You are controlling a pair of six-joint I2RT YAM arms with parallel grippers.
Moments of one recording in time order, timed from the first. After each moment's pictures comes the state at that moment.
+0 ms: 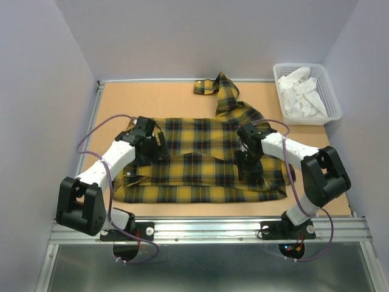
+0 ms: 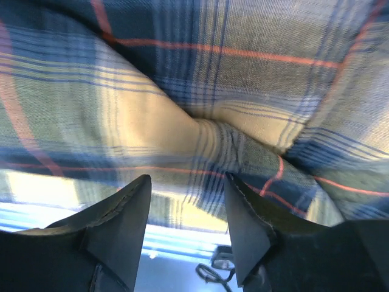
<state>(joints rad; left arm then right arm) -0.34 1.33 0.89 -0.70 0.02 -0.61 0.48 1.61 0.98 -0.85 -0.12 0.39</state>
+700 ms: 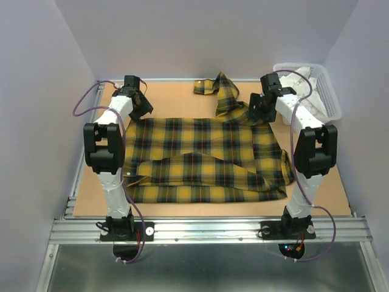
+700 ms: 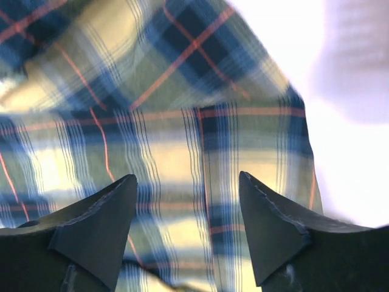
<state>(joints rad) -0.06 2.01 1.64 -0.62 -0.08 -0.66 0.16 1.93 1.66 -0.78 0.02 0.33</state>
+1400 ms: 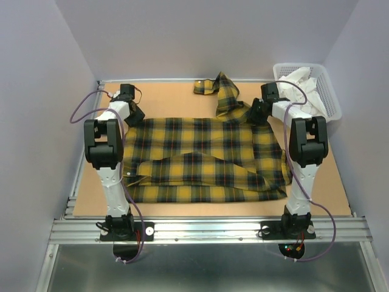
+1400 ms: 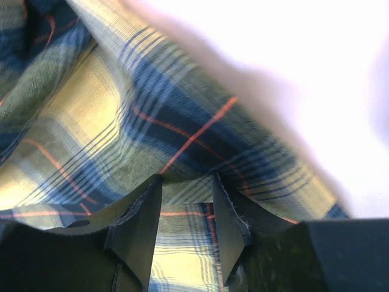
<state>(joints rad) 0.00 2.11 1.58 -0.49 -0.16 -0.69 0.09 2.14 1.59 -0.44 -0.04 0.43</state>
